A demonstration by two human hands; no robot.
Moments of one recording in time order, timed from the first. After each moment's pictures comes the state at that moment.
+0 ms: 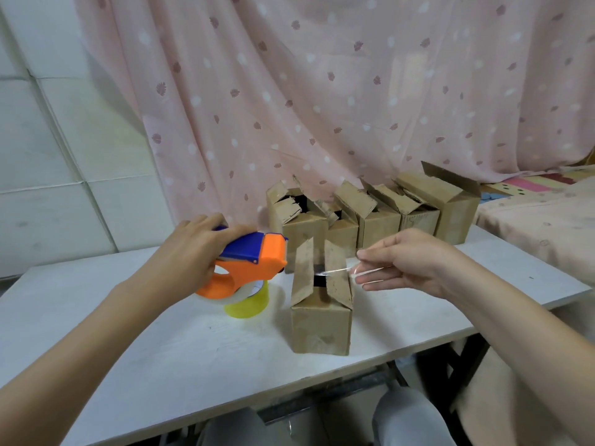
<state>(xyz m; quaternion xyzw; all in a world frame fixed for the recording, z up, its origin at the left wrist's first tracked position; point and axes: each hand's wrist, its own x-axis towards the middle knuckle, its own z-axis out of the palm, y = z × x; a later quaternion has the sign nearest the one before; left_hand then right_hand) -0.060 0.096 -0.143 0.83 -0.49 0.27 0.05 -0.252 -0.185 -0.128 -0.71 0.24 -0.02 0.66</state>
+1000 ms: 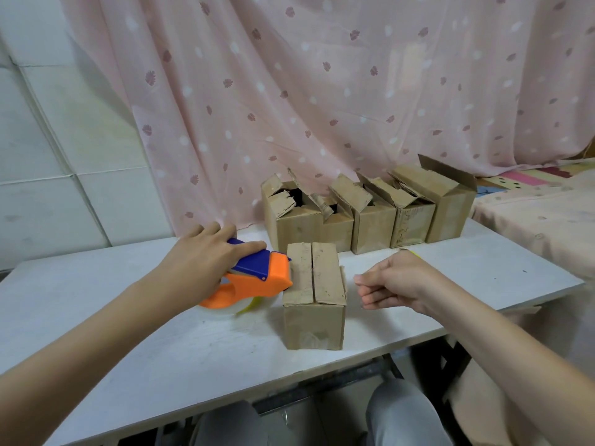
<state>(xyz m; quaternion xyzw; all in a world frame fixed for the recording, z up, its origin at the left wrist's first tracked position) -0.076 0.080 -0.157 0.82 -0.50 0.27 -0.08 -0.250 -0.194 -0.174 -0.70 0.30 -0.01 0.64</state>
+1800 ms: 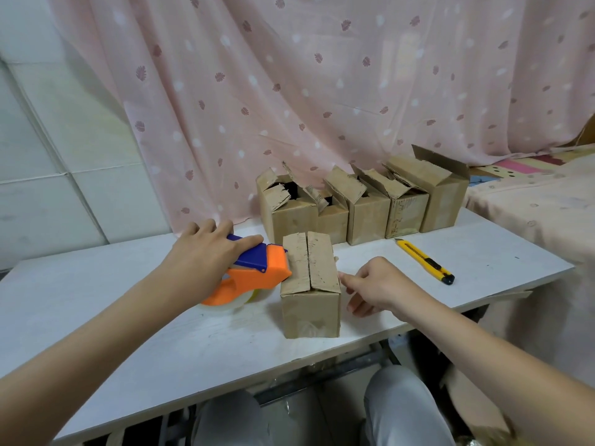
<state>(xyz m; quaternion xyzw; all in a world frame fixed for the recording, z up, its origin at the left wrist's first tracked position) -0.098 0.073 -0.152 0.85 -0.45 0.23 -0.16 -0.247 -0.167 -0.195 -0.82 0.31 0.00 0.49</state>
